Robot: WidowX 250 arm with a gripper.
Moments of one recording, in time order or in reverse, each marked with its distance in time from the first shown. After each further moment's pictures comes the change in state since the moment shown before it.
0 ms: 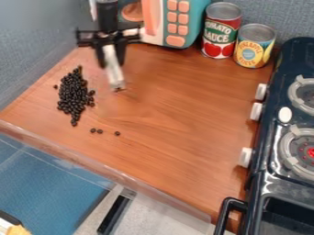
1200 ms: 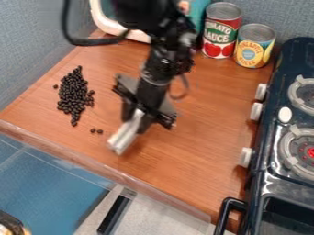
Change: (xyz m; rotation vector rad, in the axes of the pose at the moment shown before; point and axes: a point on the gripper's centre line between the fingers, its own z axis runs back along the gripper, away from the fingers) arm -0.106 -0.010 -0.031 0.215 -0.161 -0.756
